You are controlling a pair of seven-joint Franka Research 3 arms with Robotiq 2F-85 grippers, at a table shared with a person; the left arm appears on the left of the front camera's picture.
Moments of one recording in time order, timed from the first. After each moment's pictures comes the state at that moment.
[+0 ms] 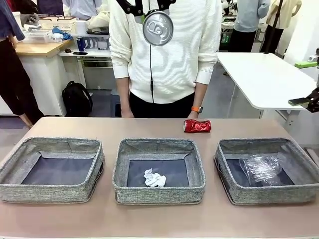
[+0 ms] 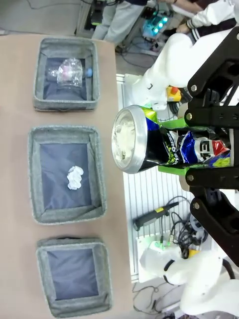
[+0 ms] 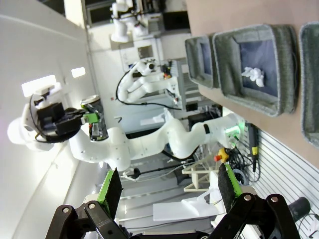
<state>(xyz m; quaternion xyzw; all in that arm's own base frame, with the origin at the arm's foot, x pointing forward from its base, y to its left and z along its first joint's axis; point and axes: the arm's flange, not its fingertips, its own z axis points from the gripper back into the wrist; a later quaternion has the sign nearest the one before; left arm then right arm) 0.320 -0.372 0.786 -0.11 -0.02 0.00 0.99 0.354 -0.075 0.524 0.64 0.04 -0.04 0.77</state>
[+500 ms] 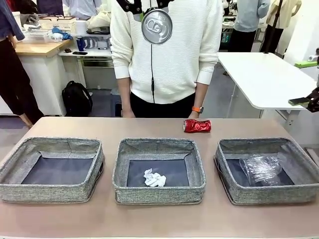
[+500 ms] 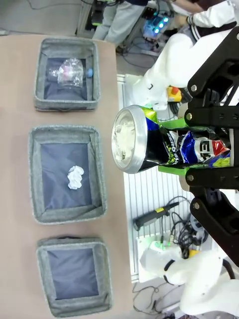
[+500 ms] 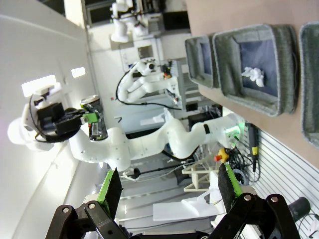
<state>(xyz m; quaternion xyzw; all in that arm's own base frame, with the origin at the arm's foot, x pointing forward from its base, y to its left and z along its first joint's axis) 0.320 -0.370 0.787 -0.11 -0.02 0.00 0.99 0.354 -0.075 0.524 0.64 0.04 -0.04 0.77</state>
